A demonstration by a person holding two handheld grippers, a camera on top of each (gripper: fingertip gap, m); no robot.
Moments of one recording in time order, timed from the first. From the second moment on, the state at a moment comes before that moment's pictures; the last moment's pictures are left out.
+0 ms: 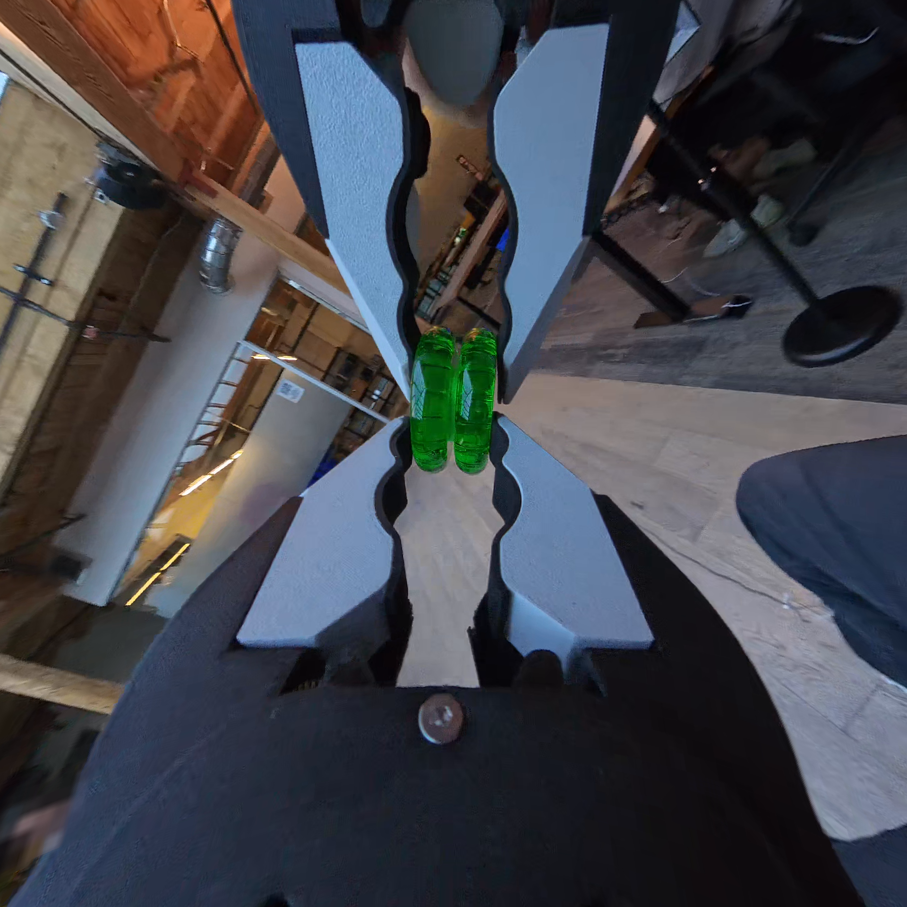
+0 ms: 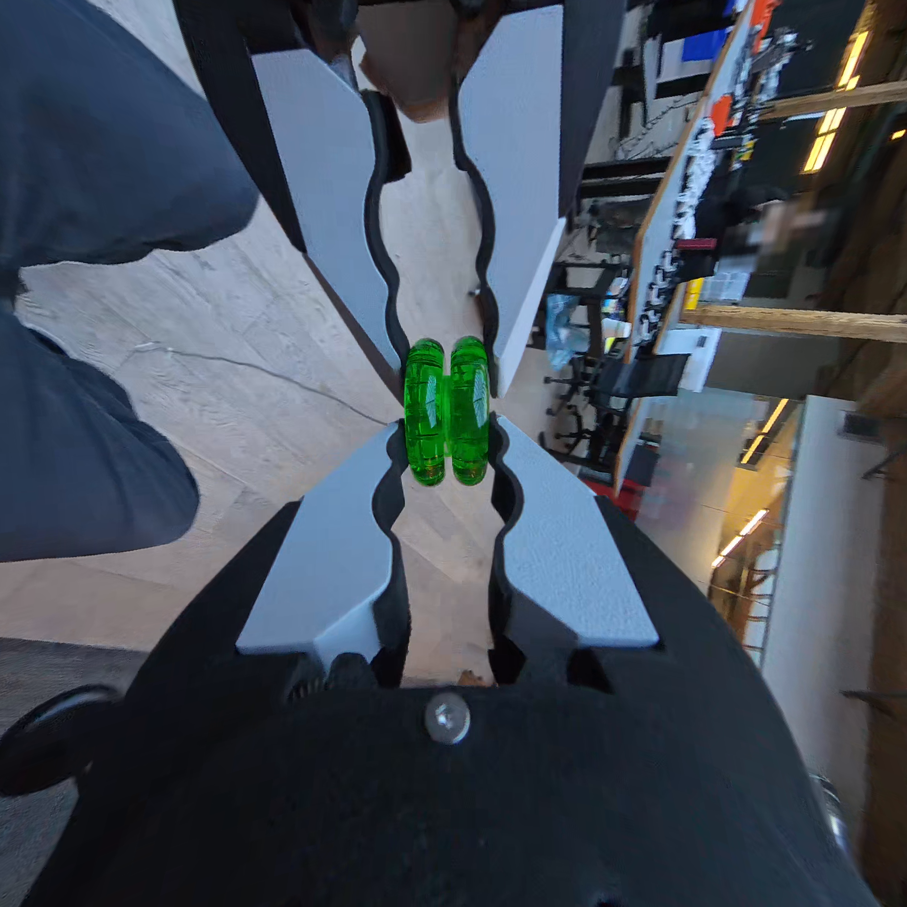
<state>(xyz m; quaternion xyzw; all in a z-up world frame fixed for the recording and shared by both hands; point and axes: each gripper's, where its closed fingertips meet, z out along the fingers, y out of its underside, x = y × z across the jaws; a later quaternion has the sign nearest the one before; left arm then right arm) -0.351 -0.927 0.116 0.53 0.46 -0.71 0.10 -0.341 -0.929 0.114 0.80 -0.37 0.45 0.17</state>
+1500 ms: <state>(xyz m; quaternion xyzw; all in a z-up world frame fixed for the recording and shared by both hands) -0.327 -0.886 0.138 0.37 0.50 -0.58 -0.52 -0.330 -0.884 0.130 0.60 -0.40 0.57 -0.39</state>
